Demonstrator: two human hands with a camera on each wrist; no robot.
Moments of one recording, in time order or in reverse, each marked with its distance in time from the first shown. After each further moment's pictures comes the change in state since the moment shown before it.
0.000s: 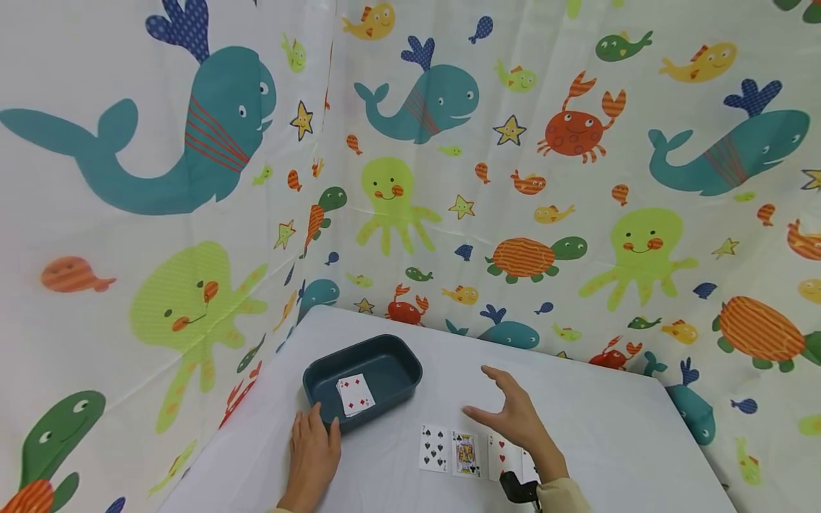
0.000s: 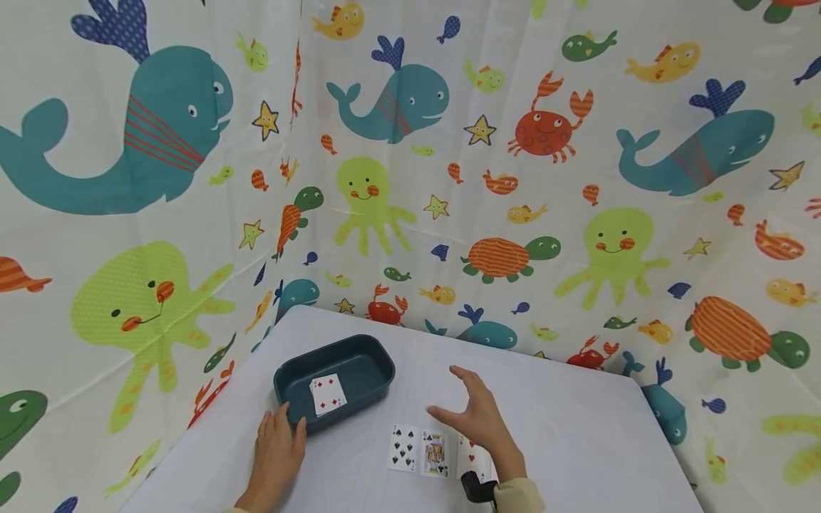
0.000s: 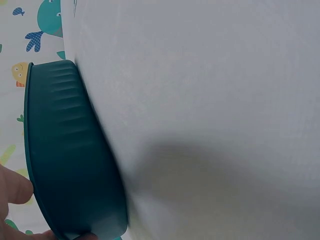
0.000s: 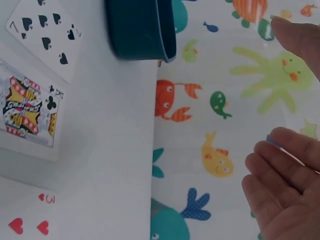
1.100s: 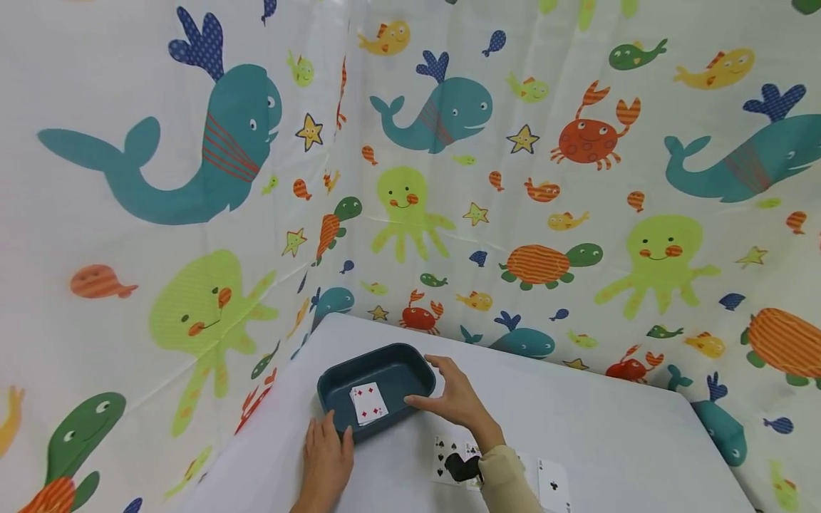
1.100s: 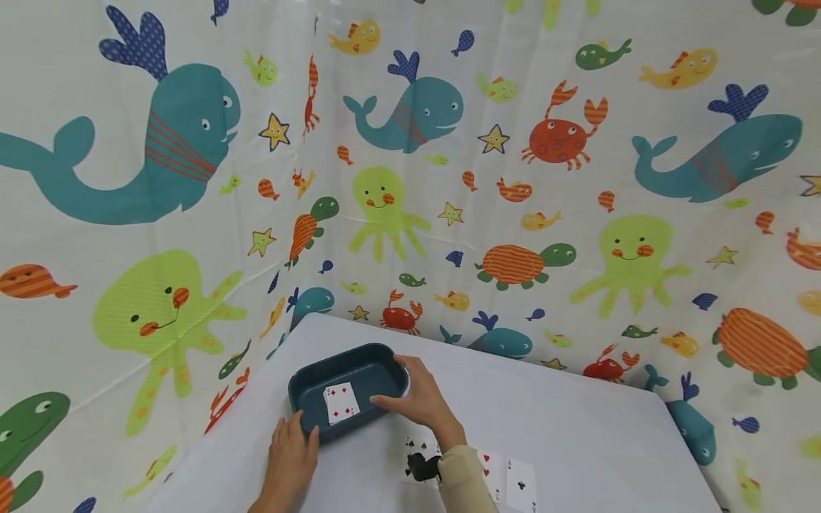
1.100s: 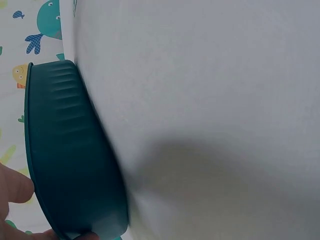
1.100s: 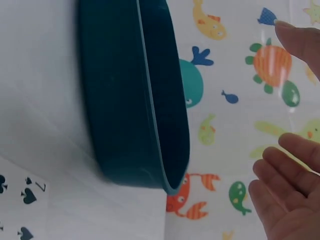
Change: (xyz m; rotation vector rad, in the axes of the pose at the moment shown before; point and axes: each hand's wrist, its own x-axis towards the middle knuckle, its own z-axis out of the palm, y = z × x) left_hand -0.012 0.004 -0.004 0.020 0.014 -0.044; right_hand 0.050 -0.069 0.077 0.138 -0.163 -0.128
